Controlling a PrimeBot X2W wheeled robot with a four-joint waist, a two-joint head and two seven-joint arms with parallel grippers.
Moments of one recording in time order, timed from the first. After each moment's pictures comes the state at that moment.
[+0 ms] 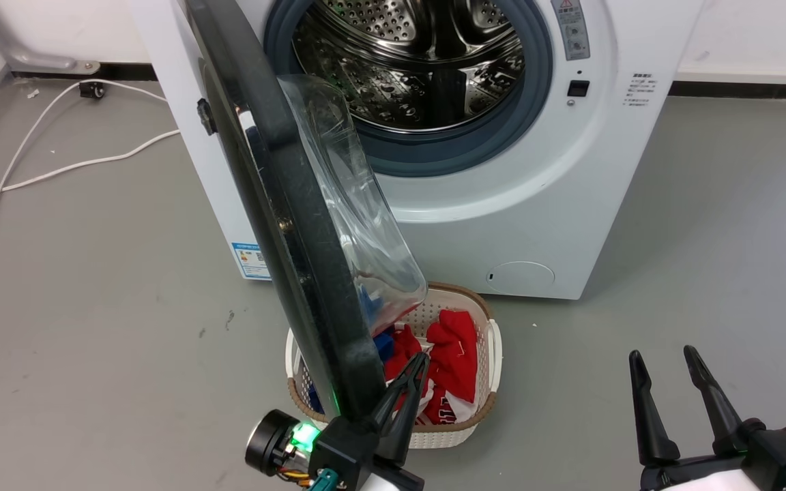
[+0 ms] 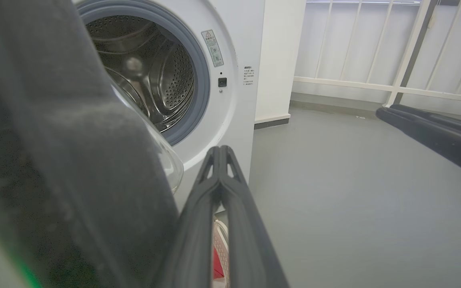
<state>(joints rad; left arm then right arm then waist) -0.06 0.08 -0.53 0.10 -0.14 0.05 -0.26 0.13 -0.05 0.01 -0.01 0.14 0.13 -0.26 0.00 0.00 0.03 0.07</state>
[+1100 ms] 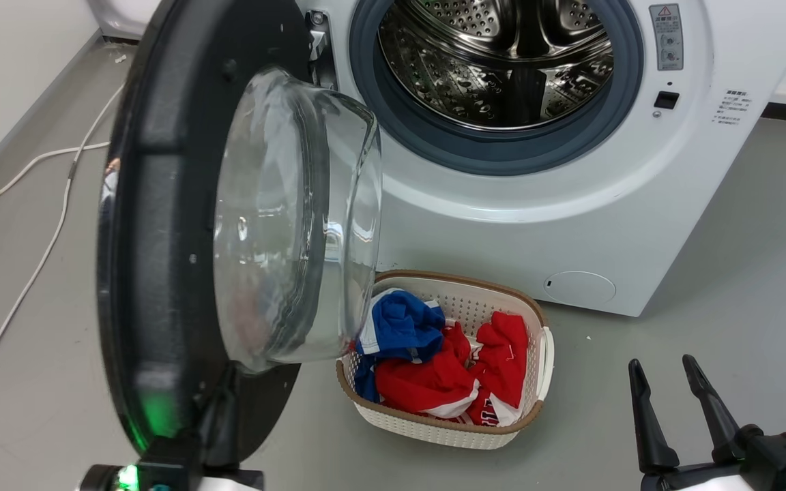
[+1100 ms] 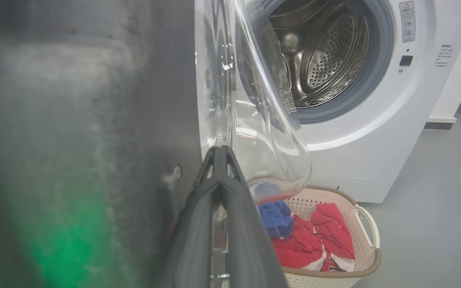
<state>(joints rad) 0.10 0.17 -0.19 0.03 -0.16 0.12 -0.27 0.14 -0.05 0.01 0.01 0.14 0.13 -0.26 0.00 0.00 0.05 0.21</state>
